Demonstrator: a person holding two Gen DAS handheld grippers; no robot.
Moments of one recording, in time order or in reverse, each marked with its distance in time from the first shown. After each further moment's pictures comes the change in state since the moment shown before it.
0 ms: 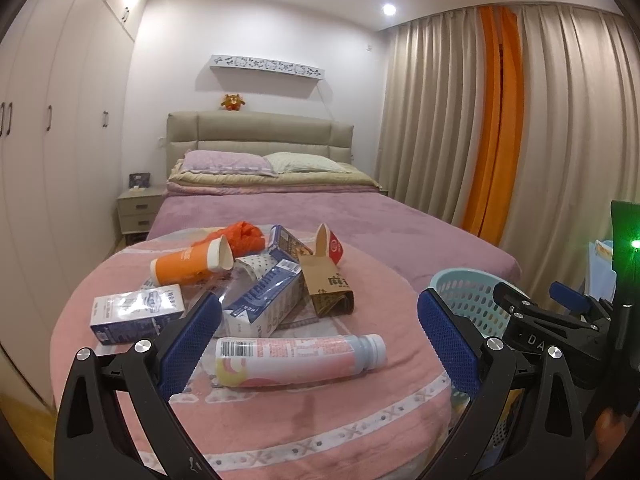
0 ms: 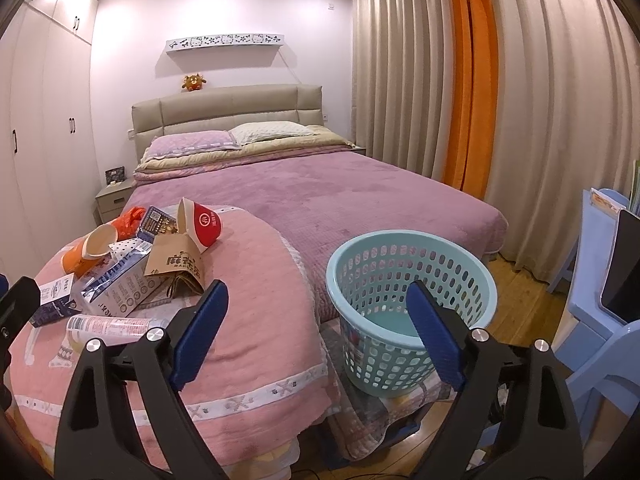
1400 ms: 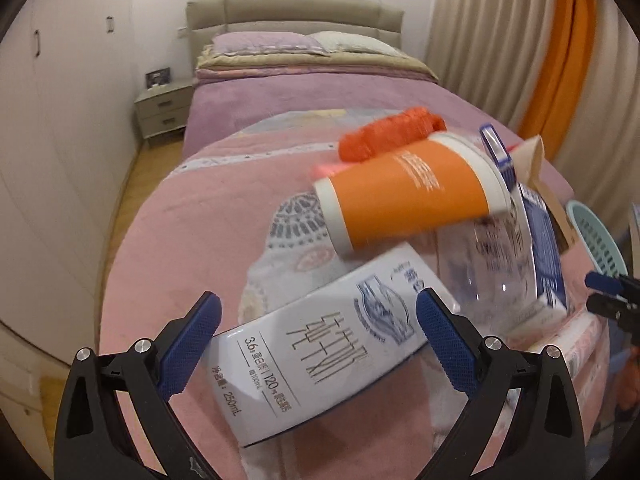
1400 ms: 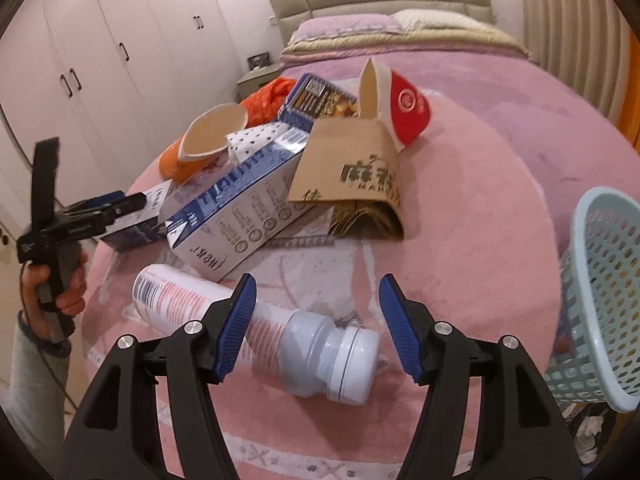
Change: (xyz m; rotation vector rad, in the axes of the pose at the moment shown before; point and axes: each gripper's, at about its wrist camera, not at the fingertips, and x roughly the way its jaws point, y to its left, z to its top) left arm 0.134 0.229 0.005 -0.010 0.469 0.075; right arm 0.136 0.111 -0.010 -0.173 0.481 0.611
